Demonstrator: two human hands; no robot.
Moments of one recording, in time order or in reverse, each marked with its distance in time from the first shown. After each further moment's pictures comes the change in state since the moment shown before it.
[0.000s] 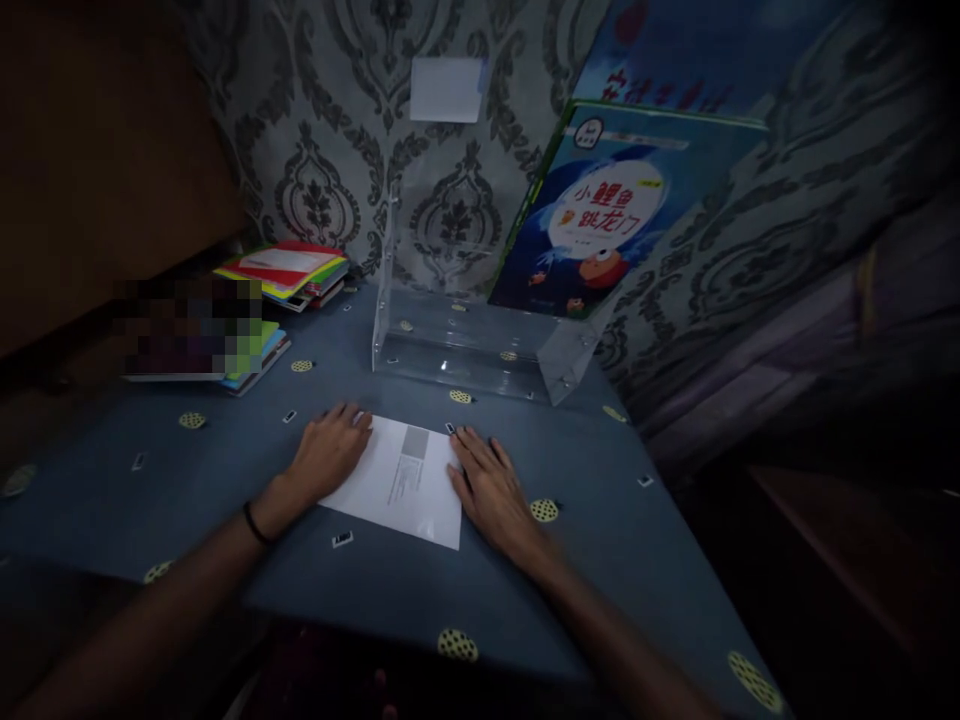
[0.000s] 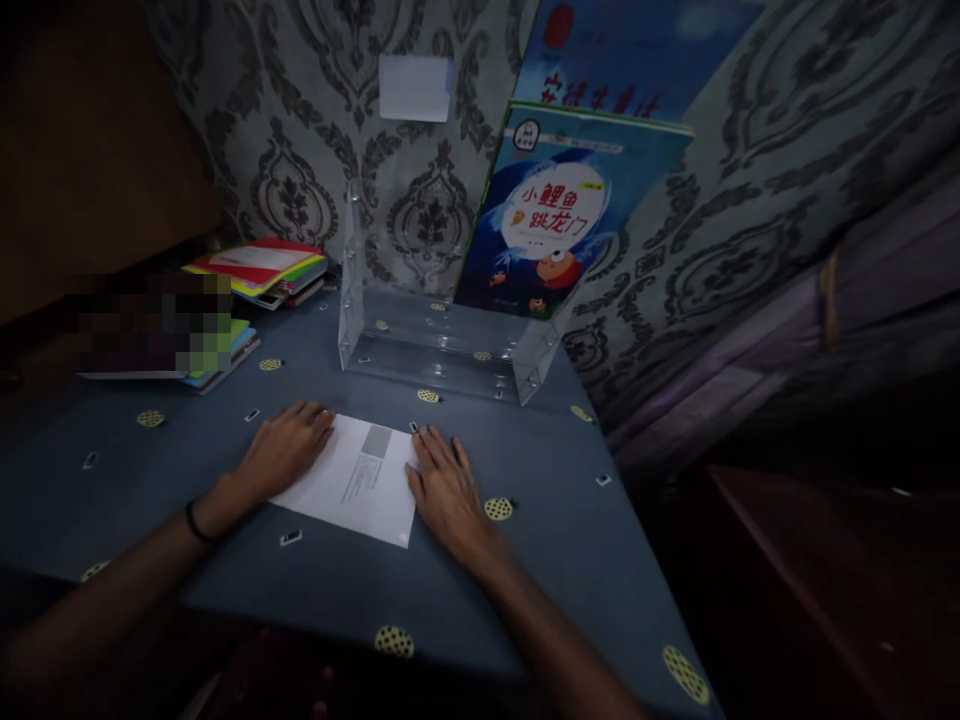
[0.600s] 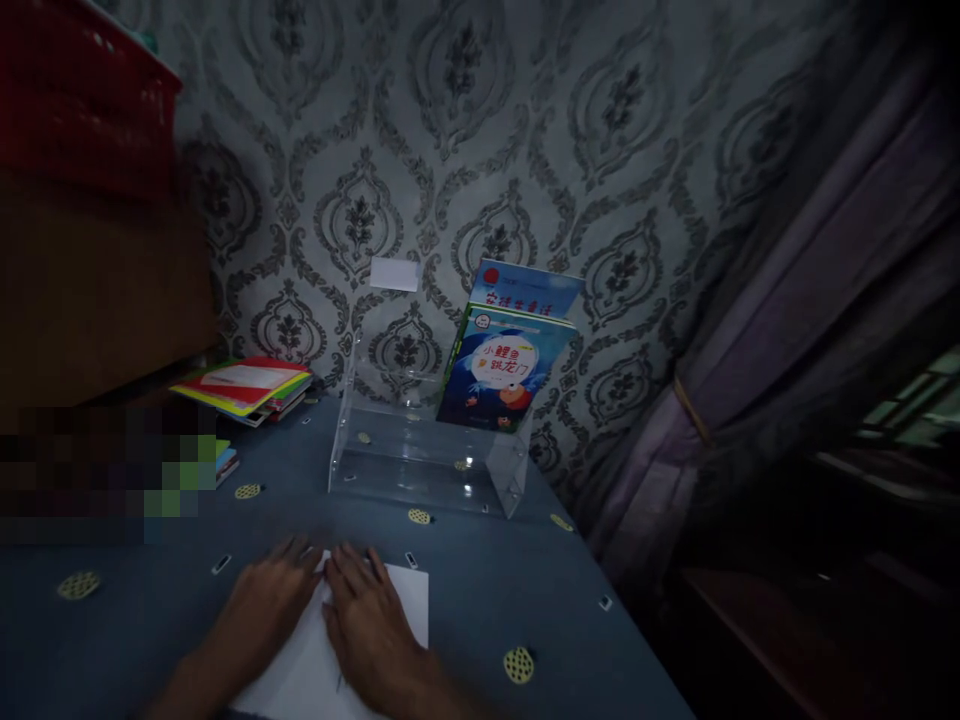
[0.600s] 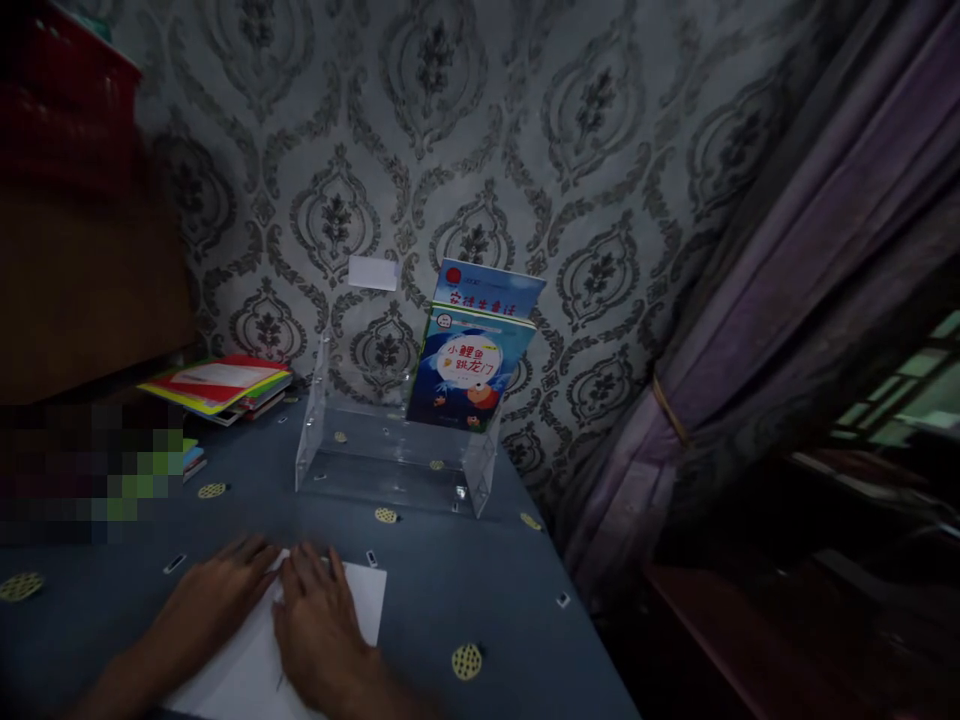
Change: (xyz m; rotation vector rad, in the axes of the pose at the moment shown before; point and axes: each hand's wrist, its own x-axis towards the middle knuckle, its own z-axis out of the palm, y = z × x) left_hand 0.007 -0.013 0.052 -0.067 0.160 -0.006; right_hand 0.061 -0.077 0.014 0.170 -0.083 -0.139
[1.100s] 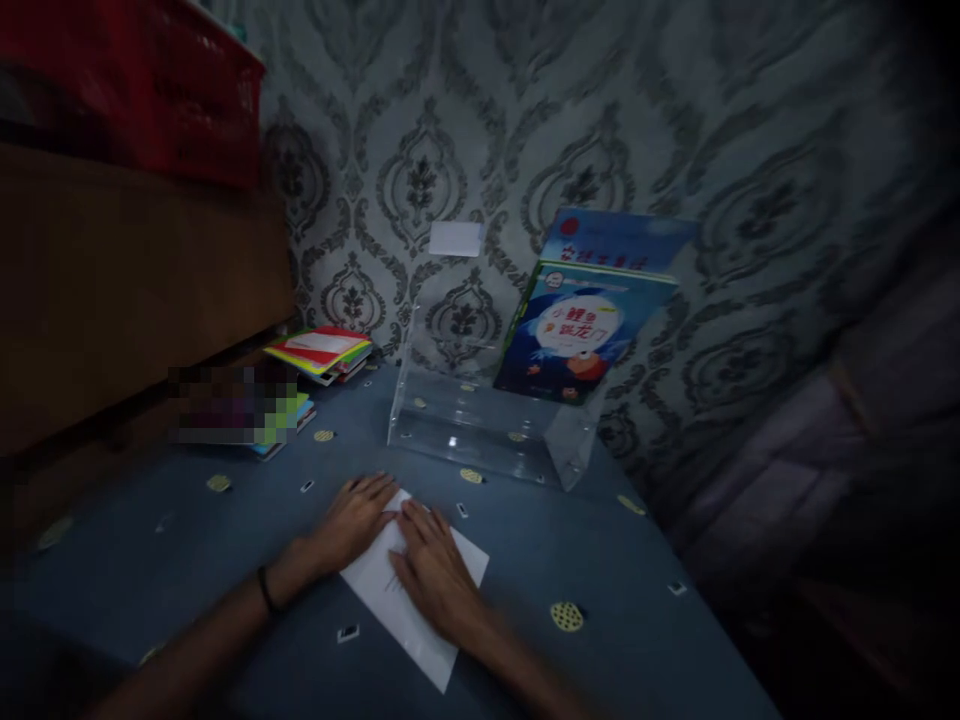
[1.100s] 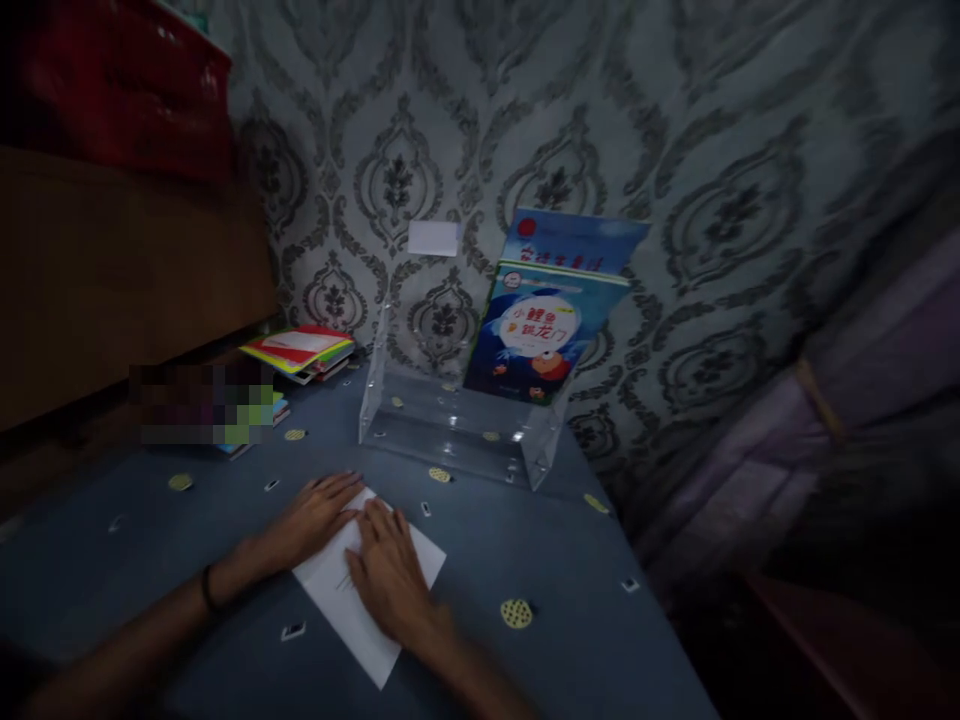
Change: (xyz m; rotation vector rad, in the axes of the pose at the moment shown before) left_hand 0.002 0.006 -0.017 -0.208 -0.015 0.130; right_hand -0.021 0.005 0.000 -0.078 0.023 -0.098
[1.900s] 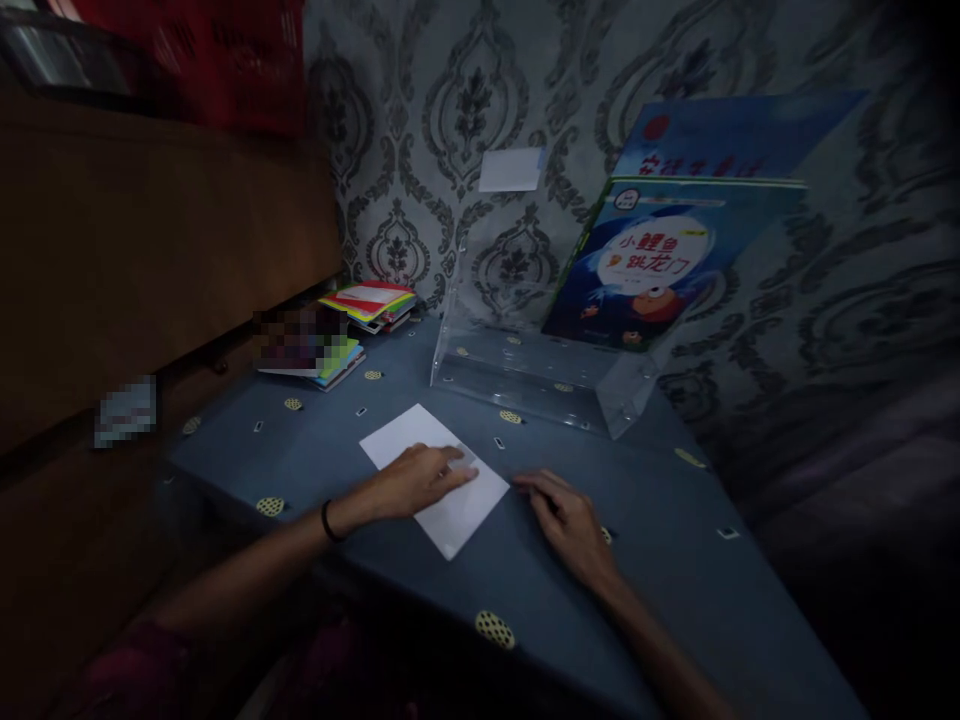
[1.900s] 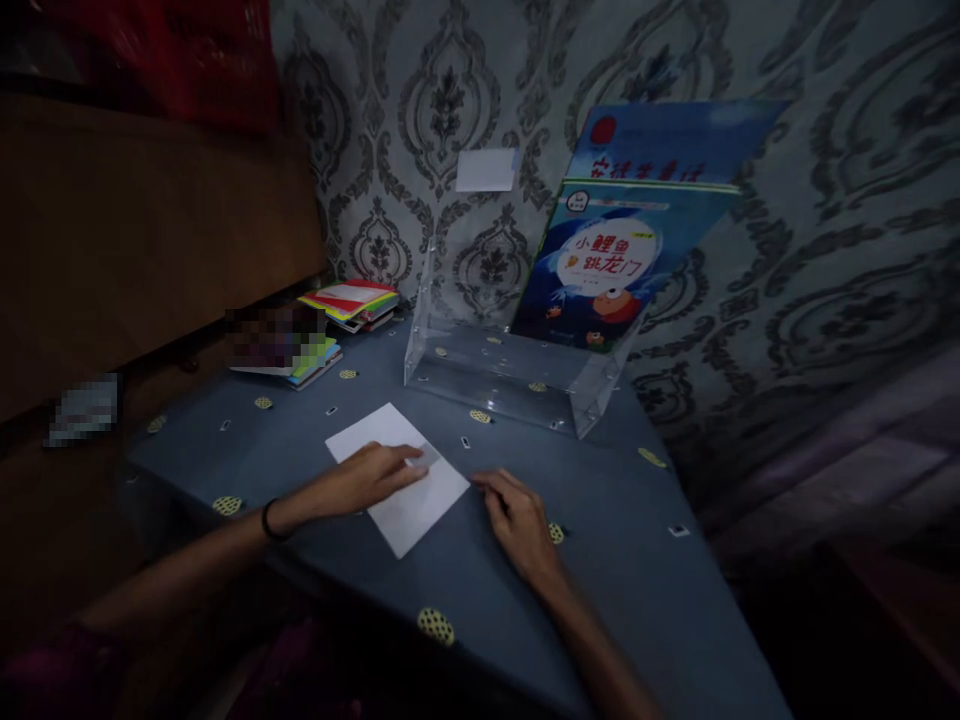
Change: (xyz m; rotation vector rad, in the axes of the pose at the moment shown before) left_hand -0.032 0.087 -0.080 -0.310 -0.206 -0.117; right_hand -0.075 0.060 -0.044 0.383 0.283 0.120
